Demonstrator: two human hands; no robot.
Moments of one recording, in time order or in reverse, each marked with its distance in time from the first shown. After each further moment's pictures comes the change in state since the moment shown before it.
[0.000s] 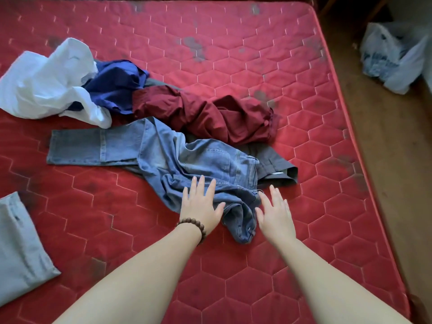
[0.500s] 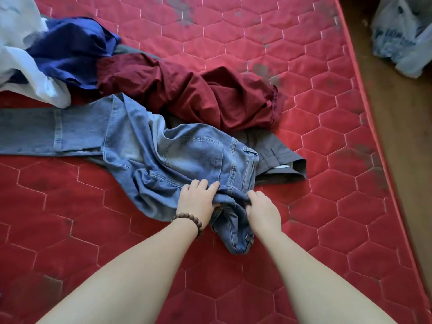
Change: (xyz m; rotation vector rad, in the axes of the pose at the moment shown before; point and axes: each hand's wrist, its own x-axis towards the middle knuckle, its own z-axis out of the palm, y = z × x) left_hand 0.080 0.000 0.094 0.124 0.047 0.156; right_hand 0.074 0.015 0.081 0.027 -0.058 0.038
